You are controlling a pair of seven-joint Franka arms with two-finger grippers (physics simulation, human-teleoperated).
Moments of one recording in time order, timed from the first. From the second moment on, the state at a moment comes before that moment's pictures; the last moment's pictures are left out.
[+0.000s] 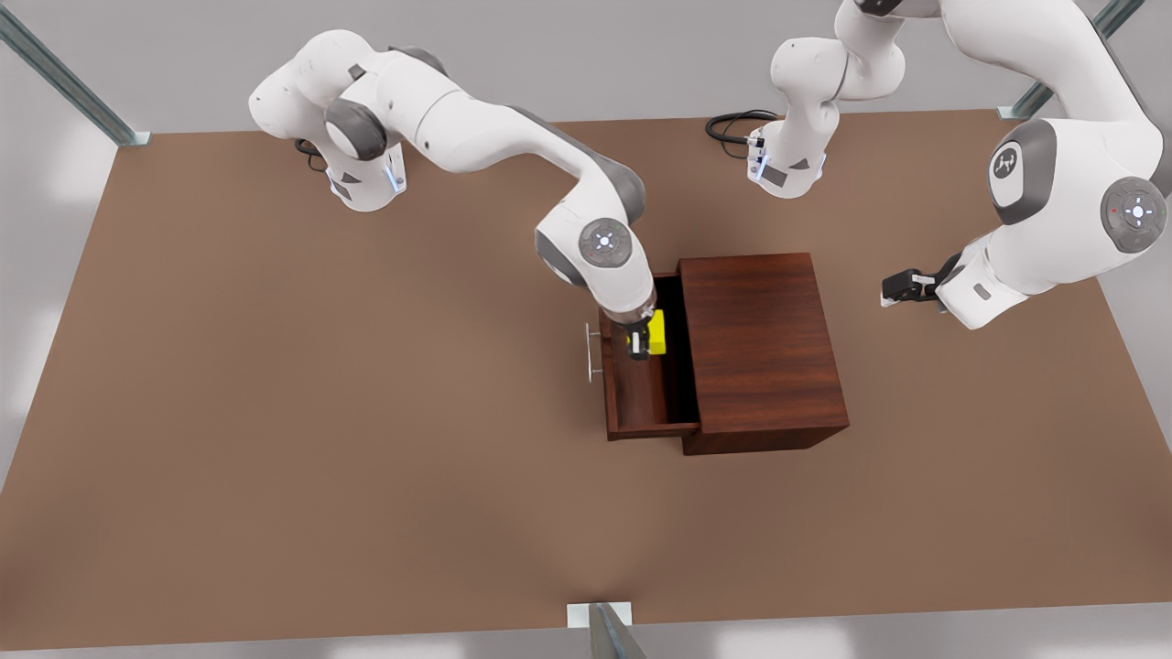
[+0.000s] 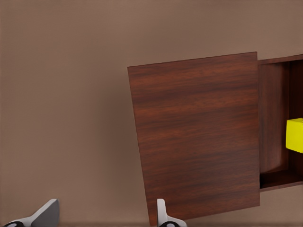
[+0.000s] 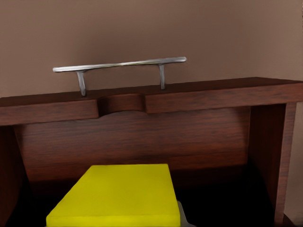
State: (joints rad) left arm -0.06 0.16 0.04 -1.46 -0.09 1.44 0.09; right arm 0.85 0.85 -0.03 -0.92 0.21 1.96 2.43
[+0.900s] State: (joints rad) left arm -0.85 0.72 0.03 -1.10 0.14 1.94 -0.85; right arm 0.04 0.17 -0.02 -1.82 -0.04 1.67 1.23
